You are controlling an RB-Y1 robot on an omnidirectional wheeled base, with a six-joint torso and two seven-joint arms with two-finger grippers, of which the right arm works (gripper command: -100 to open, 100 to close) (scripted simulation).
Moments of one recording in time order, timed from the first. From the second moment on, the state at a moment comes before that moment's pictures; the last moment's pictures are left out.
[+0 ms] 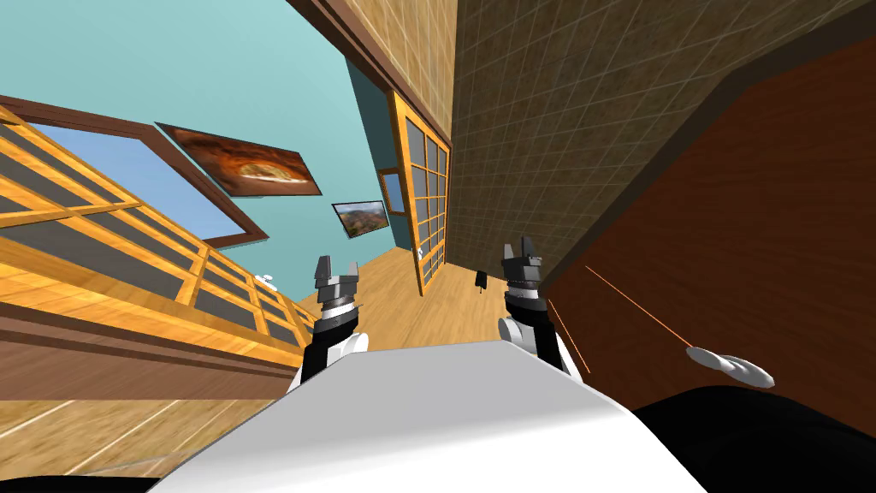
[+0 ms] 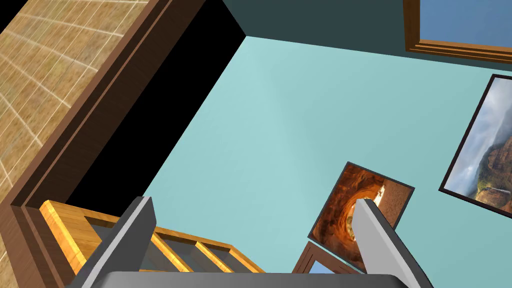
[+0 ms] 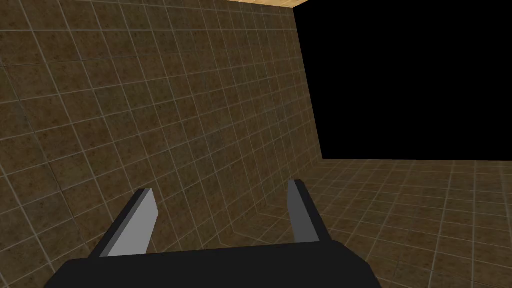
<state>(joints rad) 0.48 0.01 -0.04 -2.39 0.02 -0.45 -0.02</state>
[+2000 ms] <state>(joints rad) 0.45 -0.07 0.04 -1.97 0.36 -0.69 0.29</state>
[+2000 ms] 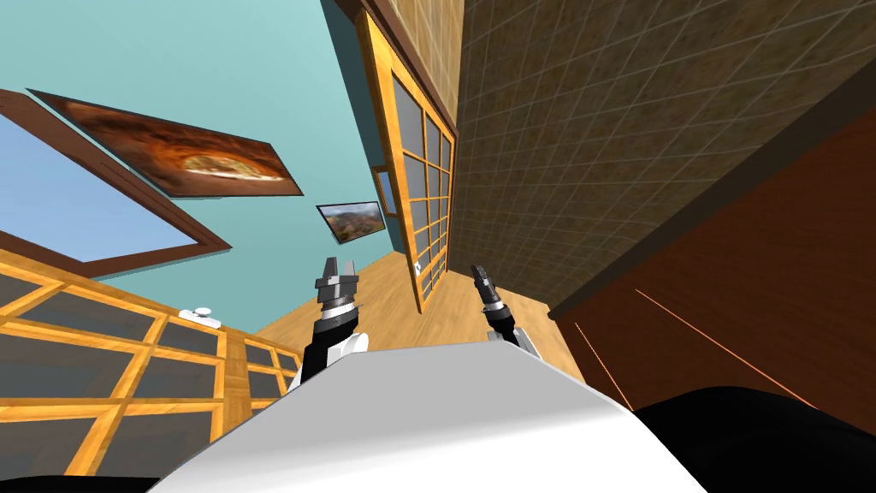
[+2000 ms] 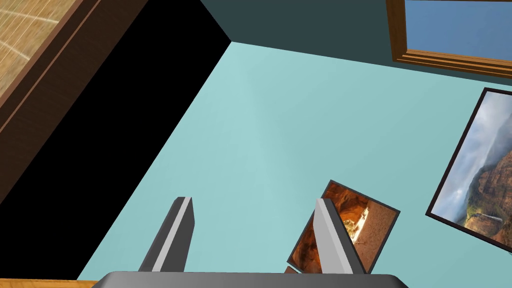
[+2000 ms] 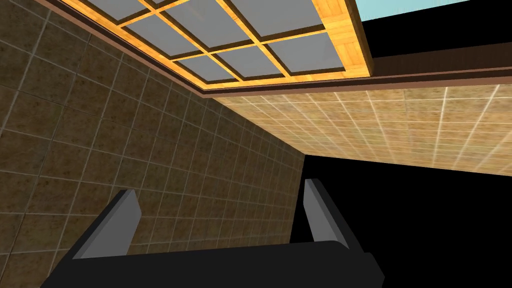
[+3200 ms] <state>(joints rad) 0.44 -0.09 0.10 -1.71 0.59 -0.84 0.49</state>
